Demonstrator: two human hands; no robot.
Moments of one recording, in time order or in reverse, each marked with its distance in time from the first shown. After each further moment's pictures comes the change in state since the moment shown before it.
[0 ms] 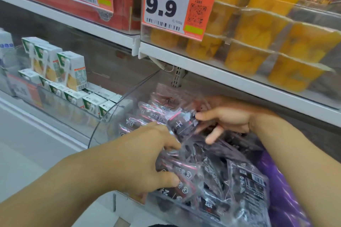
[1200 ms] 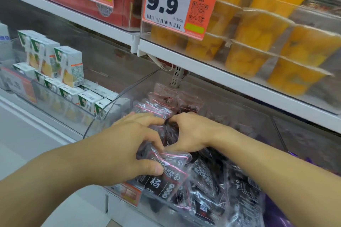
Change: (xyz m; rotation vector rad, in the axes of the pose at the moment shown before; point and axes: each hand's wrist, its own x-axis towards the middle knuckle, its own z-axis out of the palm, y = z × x) left_hand -0.010 0.014 -0.016 0.241 0.159 0.013; right_hand 0.024 -0.009 0.064 -1.064 0.182 -0.115
